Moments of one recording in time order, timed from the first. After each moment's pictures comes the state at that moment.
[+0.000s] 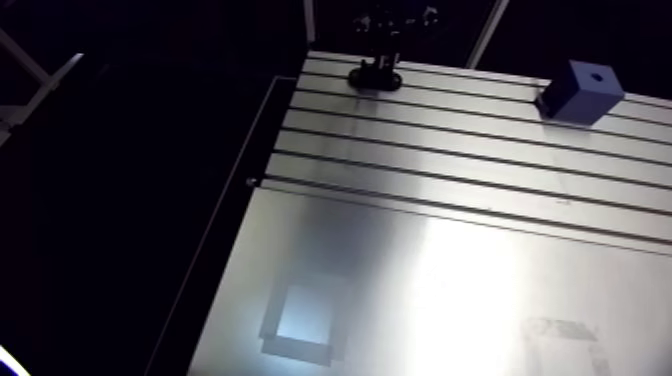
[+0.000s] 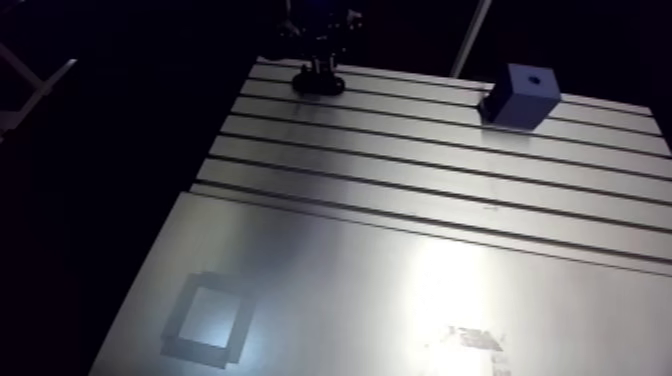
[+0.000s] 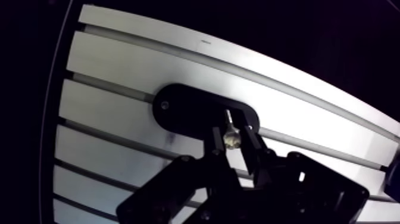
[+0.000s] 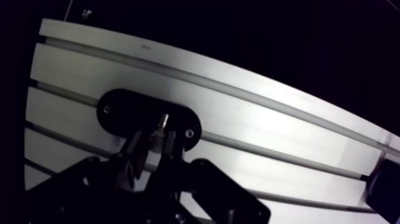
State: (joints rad) arm 0.16 -0.97 1.62 -2.39 -1.59 -1.73
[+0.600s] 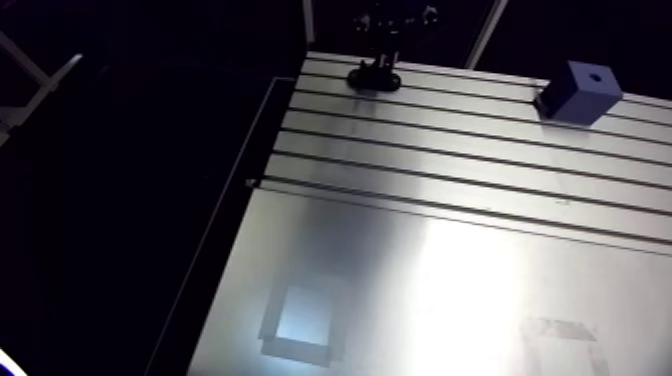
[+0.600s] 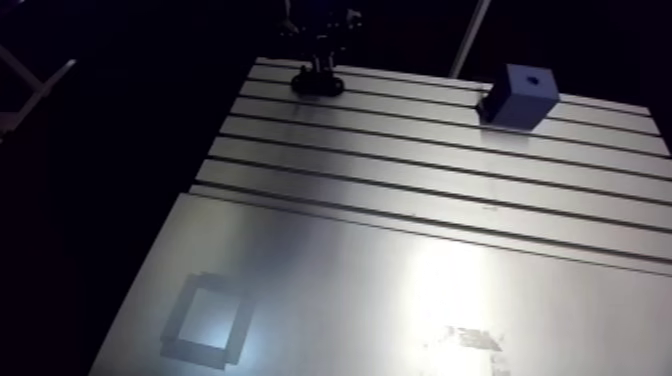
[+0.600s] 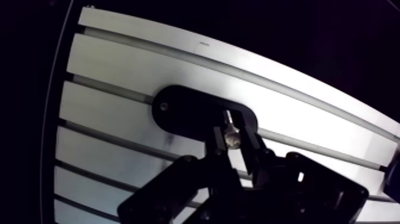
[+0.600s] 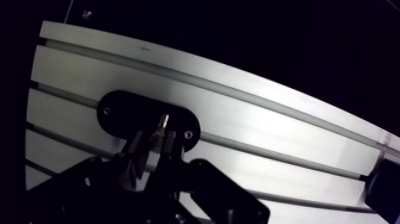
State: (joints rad) arm 0.16 -0.98 1.62 -2.39 -1.59 -1.73
